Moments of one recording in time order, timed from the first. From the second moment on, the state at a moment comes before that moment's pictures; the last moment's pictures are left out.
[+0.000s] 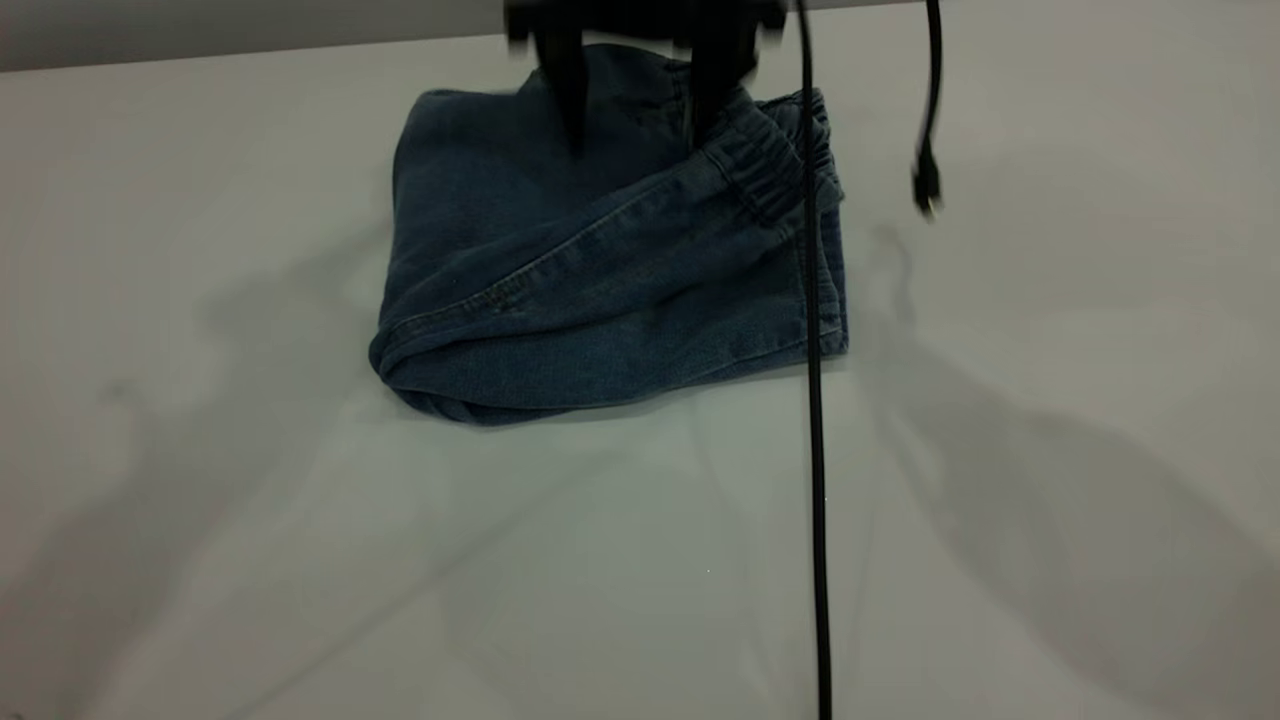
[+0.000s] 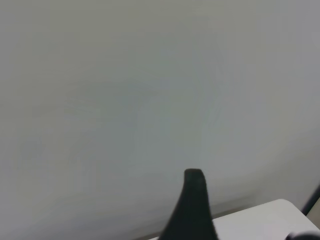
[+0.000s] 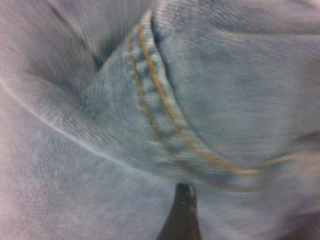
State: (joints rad) left arm -0.30 1.35 -1.13 -1.75 0.17 1.57; right arm 0.56 2.66 -2.53 0.06 1.23 0.30
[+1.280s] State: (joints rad) left arm -0.30 0.66 -0.77 -1.75 -0.11 1.57; right arm 0.56 1.47 -2.05 0.07 1.22 -0.08
